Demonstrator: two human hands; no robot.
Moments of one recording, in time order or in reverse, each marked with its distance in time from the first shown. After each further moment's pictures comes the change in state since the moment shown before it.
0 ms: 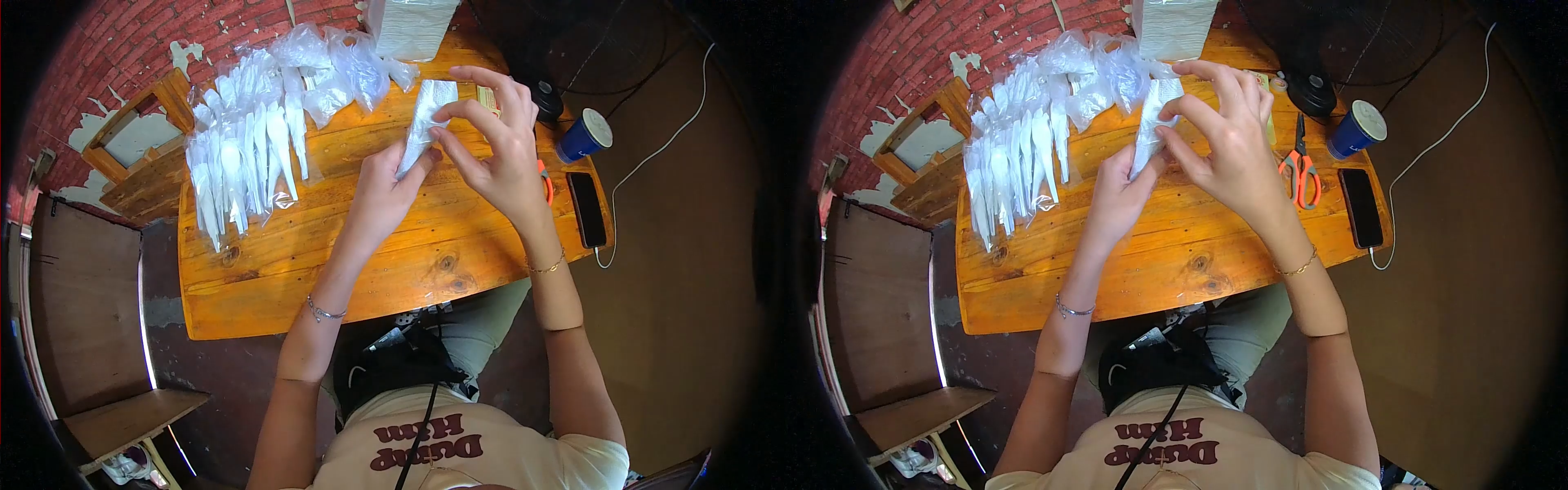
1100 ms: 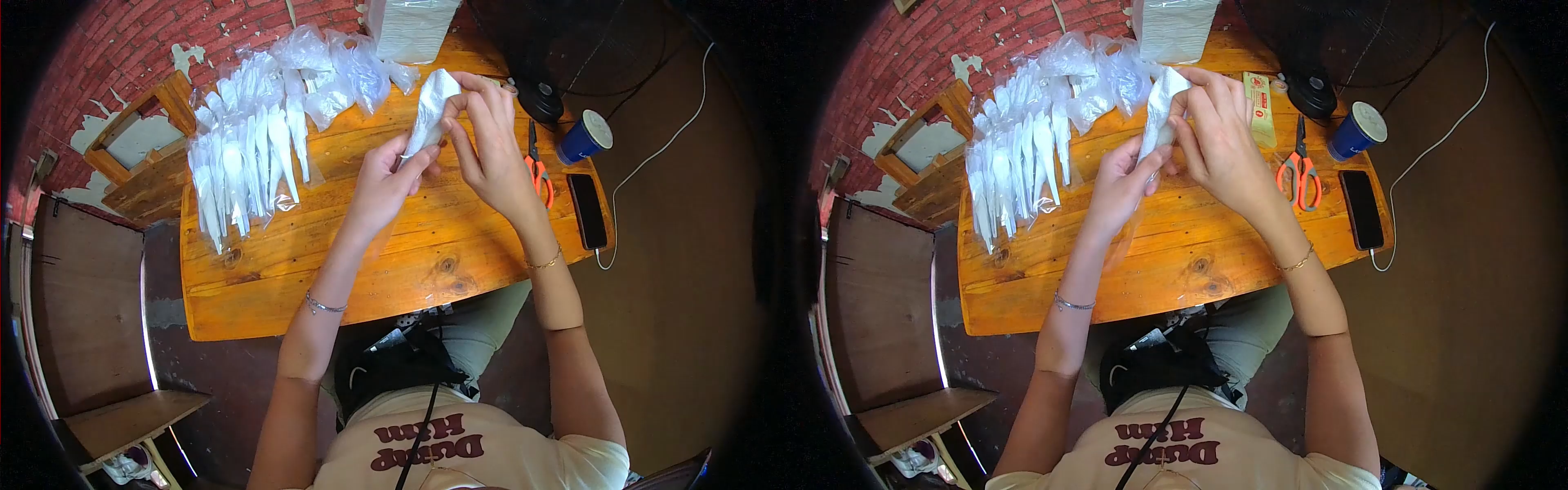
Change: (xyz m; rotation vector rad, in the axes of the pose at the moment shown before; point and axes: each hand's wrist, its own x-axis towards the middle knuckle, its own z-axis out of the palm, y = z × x) left_hand 0.009 -0.003 -0.006 -0.379 -0.149 -0.198; right_hand -0.004 0.010 0.016 0.116 -0.038 0.037
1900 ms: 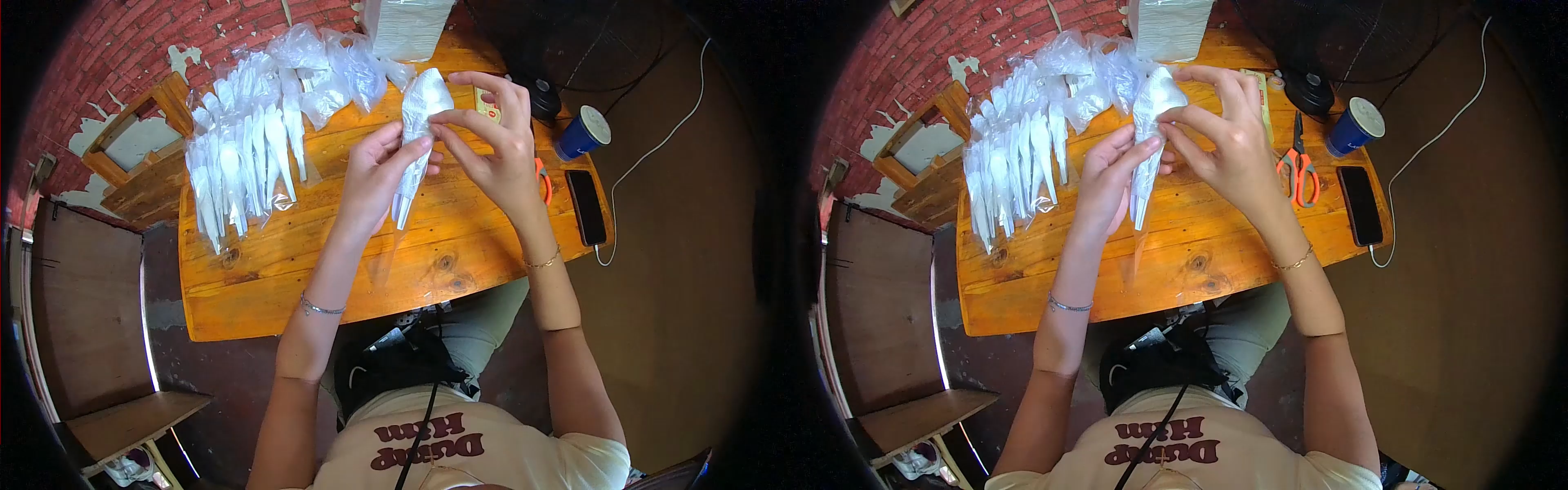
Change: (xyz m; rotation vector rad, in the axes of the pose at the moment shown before) left_hand 0.000 0.012 0.006 -0.295 -0.005 0.022; right_hand -0.001 -0.003 -0.009 -0.051 0.126 -0.049
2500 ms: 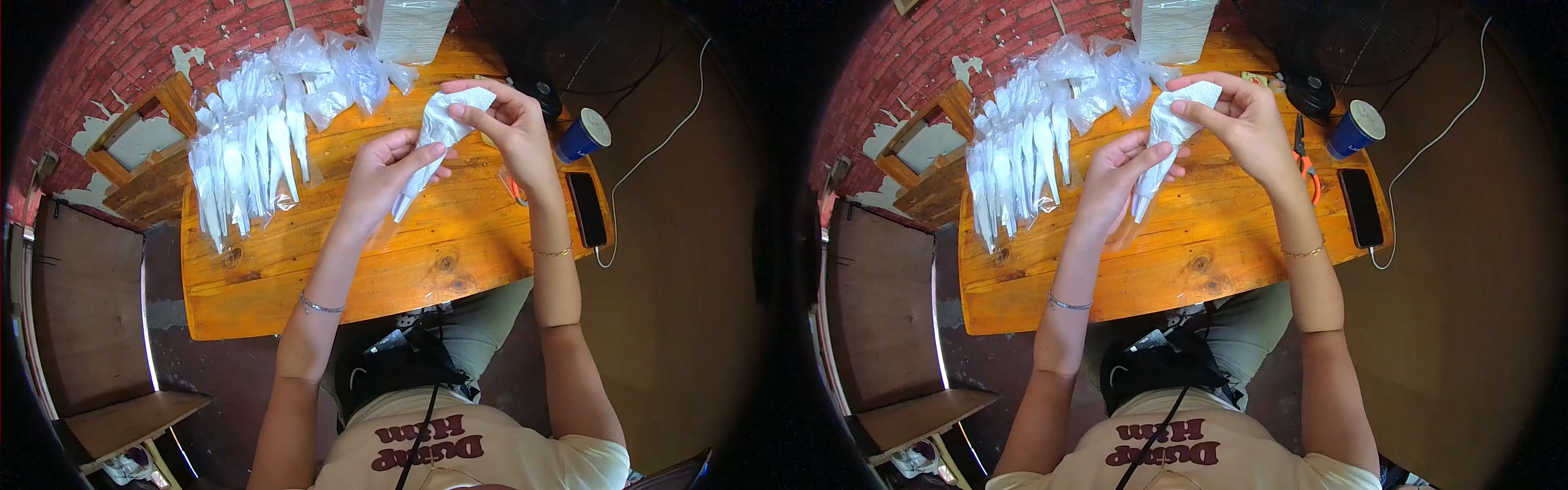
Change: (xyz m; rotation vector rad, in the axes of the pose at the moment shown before) left_hand -0.001 0.004 0.002 0.074 -0.060 -0.069; right_hand 0.010 0.013 -0.005 0.926 -0.171 0.623
